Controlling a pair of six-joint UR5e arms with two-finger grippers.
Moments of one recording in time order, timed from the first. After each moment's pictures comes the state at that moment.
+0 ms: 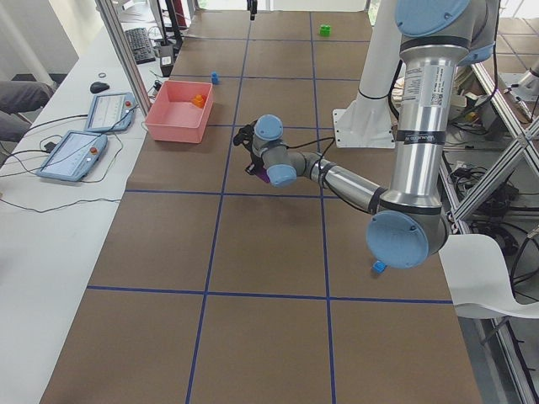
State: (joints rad) left arm -0.82 -1.69 -1.84 -2.29 -2.12 -0.69; right arm 1.22 -1.37 2.00 -1.76 2.16 0.27
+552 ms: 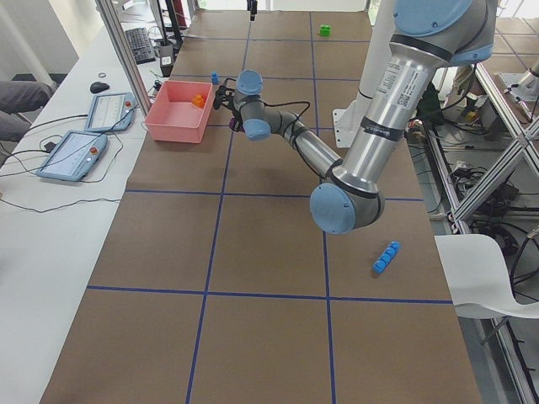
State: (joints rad) left arm -0.82 -2.08 -1.68 -2.14 -2.06 -1.04; right arm 1.22 -1.37 2.00 -1.76 2.16 0.28
